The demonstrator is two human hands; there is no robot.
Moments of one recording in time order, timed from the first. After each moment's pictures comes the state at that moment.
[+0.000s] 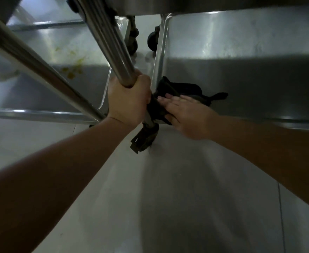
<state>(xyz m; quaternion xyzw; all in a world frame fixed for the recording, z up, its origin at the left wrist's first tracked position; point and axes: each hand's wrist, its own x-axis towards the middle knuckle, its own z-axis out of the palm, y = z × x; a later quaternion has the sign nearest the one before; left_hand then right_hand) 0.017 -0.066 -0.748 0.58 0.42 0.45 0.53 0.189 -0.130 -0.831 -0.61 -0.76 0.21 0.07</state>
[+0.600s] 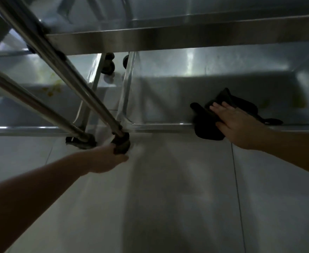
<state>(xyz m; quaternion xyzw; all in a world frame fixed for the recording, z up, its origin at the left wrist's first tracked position) -0.023 -0.117 -0.787 0.71 0.56 -0.24 0.36 0.384 -0.272 -0.820 -0.75 -0.63 0.20 0.04</state>
